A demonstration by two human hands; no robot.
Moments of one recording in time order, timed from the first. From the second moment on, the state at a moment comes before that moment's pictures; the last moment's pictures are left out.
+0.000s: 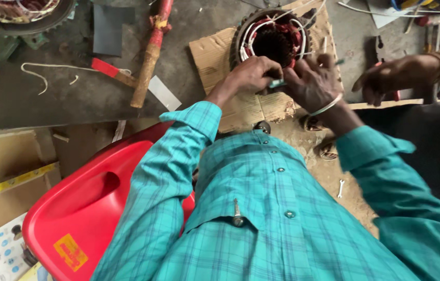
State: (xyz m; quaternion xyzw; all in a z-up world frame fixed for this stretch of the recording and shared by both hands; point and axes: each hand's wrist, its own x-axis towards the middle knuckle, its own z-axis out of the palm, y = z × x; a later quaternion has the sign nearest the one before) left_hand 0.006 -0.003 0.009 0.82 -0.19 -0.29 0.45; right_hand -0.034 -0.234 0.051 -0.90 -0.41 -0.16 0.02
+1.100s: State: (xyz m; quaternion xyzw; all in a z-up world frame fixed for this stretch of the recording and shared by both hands) left_hand -0.002 -0.005 0.035 0.81 -0.15 -0.29 0.48; right_hand -0.081 -0.456 -0.202 0.19 -0.56 0.01 -0.80
